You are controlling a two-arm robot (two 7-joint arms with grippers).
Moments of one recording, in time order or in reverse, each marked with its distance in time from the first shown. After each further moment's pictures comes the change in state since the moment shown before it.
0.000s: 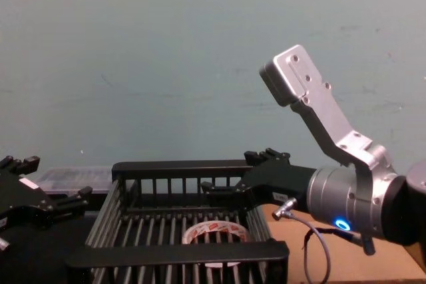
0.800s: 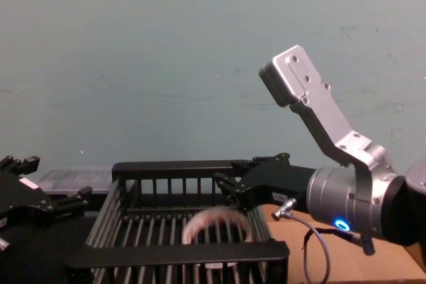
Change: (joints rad) left arm 0.000 0.000 0.000 0.000 0.000 0.000 0.000; right arm 0.001 -0.001 0.000 0.002 -0.002 -0.001 0.000
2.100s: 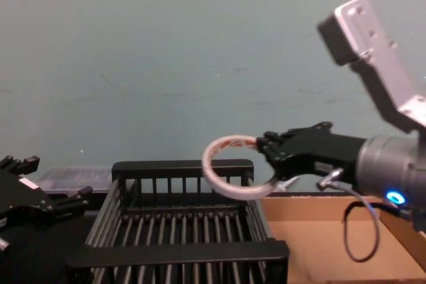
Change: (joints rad) left arm 0.000 0.000 0.000 0.000 0.000 0.000 0.000; right arm -0.097 0.104 0.056 -0.244 0.046 0.067 0.004
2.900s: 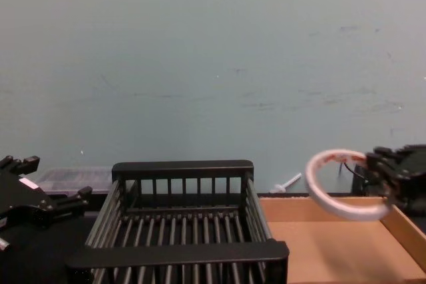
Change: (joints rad) left arm 0.000 0.000 0.000 0.000 0.000 0.000 0.000; right arm -0.267 0.195 0.164 -0.300 0.104 0.091 -0.032
